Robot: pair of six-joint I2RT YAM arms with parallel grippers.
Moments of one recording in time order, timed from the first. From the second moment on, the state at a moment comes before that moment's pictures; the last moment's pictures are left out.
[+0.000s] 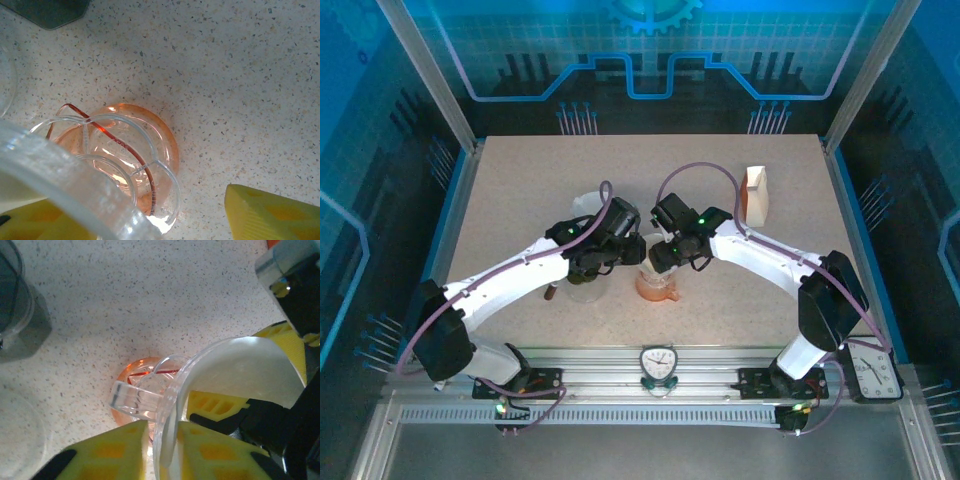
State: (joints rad) left arm -0.75 1.43 1.17 -0.67 -0.03 -0.72; right arm 0.74 1.63 1.27 -0.83 0.06 0.29
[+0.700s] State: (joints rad) left arm -0.75 1.43 1.17 -0.66 -0.03 -0.72; right arm 0.74 1.63 1.26 -0.82 0.06 0.30
